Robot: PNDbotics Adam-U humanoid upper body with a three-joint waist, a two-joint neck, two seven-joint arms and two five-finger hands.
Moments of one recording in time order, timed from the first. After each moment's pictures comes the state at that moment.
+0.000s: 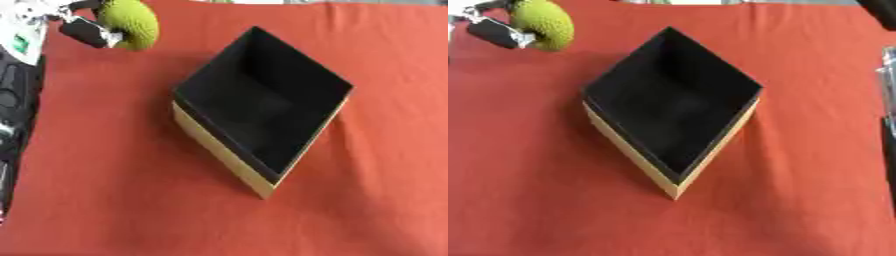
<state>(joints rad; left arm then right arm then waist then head) -1.30 0.27 0.26 -0.77 -0.97 -0.50 -0.61 -0.57 -0.49 -0.11 -1.98 0.28 -0.20 -0.26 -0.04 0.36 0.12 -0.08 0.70</state>
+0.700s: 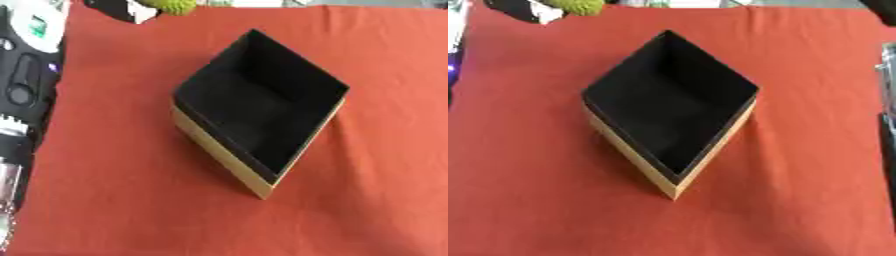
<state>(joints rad) -1.24 0.15 0.02 -1.00 -0.83 -0.73 -0.37 -0.58 -0.49 -0.13 -1.98 0.29 -0.21 -0.28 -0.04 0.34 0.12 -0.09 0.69</state>
